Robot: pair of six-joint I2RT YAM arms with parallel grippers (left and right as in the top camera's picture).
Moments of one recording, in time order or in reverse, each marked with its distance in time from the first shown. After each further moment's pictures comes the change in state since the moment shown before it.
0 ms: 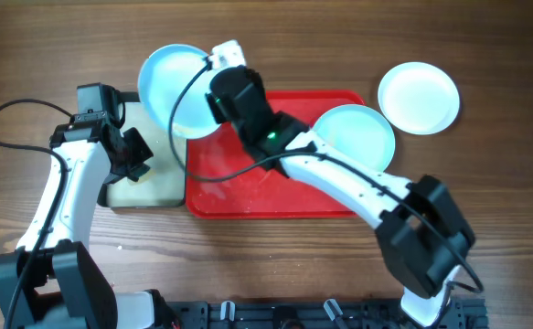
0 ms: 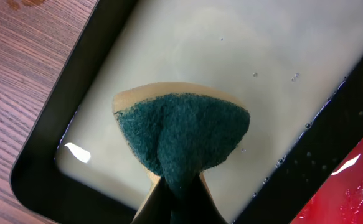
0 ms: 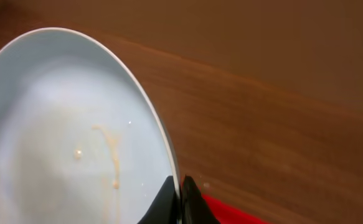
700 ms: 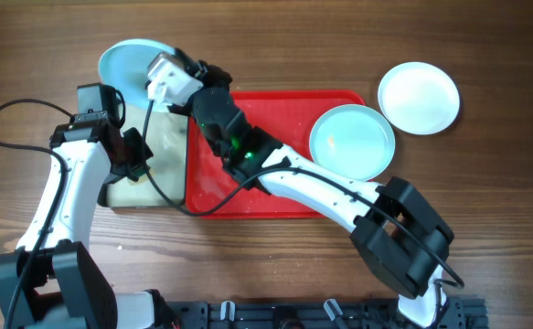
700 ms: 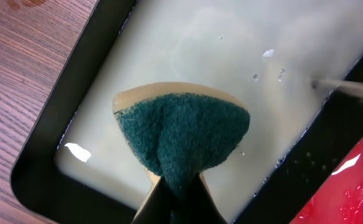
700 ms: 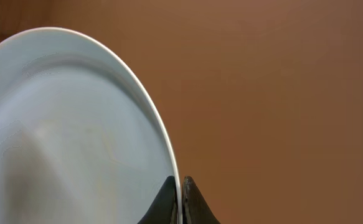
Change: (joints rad) left arm 0.000 0.000 0.000 0.000 0.000 0.000; right arm 0.104 0.058 0.000 0.536 0.039 -0.747
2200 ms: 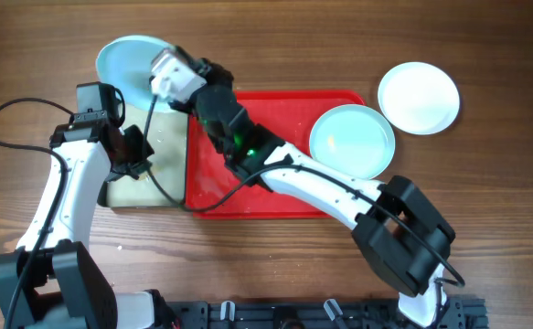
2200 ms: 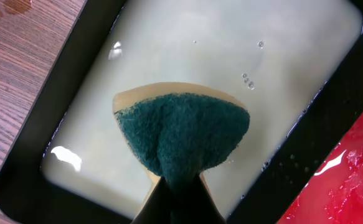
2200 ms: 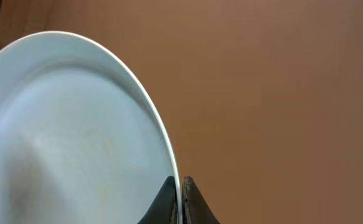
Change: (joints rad) left arm 0.000 0.000 0.000 0.028 0.031 0.000; right arm -0.026 0.000 0.000 -0.020 -0.017 0.129
